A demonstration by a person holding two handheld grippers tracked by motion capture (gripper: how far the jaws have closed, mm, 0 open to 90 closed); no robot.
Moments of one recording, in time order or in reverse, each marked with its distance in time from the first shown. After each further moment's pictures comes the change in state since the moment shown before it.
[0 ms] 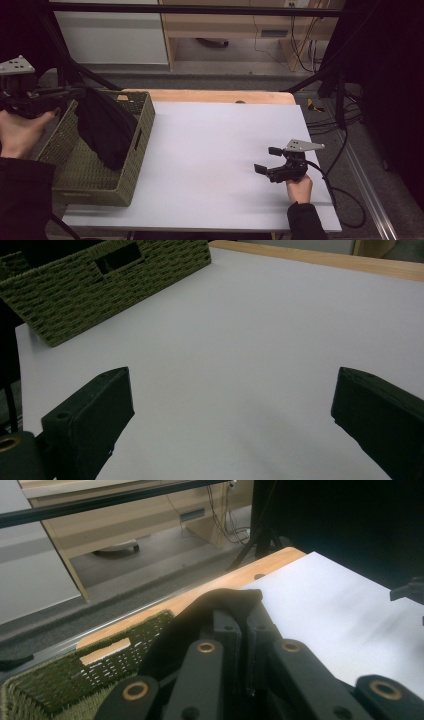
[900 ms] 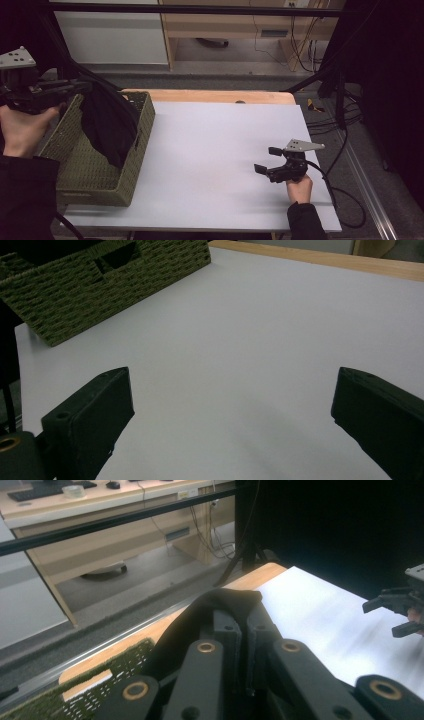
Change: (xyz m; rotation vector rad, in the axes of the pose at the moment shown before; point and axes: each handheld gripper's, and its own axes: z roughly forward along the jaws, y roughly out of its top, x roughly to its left) left arm -0.026 0.023 -0.001 -0.060 -0.053 0.056; right arm 0.000 0.000 0.000 0.002 -0.001 0.000
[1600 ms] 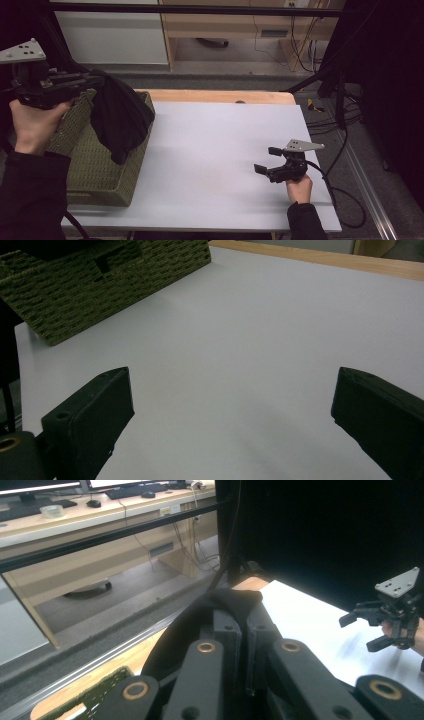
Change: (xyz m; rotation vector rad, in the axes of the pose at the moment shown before) left arm -0.022 0.021 0.012 -0.045 -0.058 0.028; right arm 0.000 0.000 0.000 0.002 0.000 0.002
